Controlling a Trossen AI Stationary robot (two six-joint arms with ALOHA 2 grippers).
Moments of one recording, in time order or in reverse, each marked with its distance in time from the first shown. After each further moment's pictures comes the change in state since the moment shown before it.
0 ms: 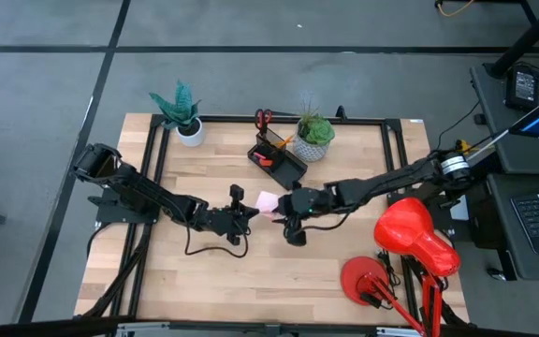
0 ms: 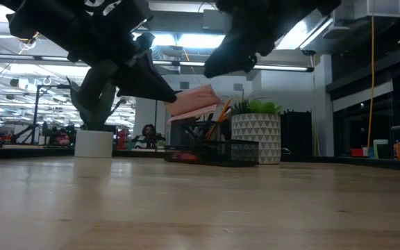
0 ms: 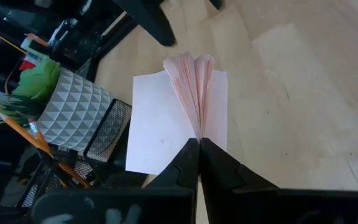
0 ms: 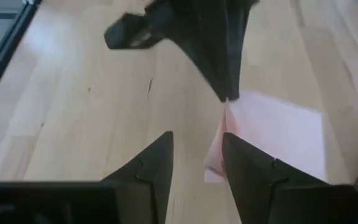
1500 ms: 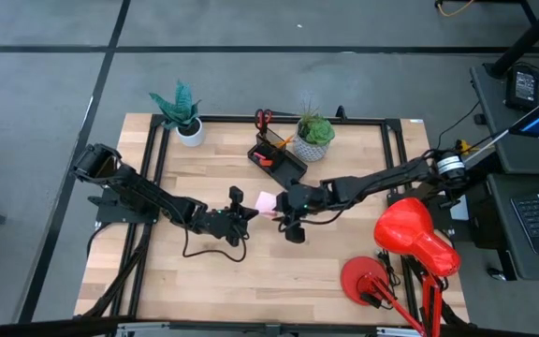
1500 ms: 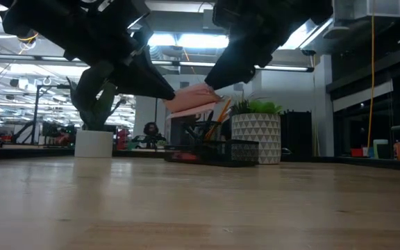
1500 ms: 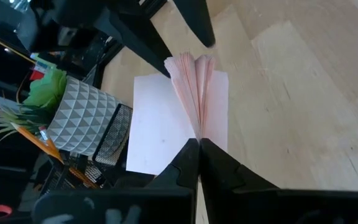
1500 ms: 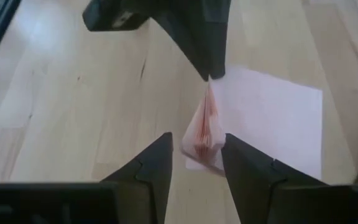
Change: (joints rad) left arm -0.027 0.000 0.000 0.003 -0.040 0.048; right arm -0.039 0.033 0.006 -0.024 -0.051 0.011
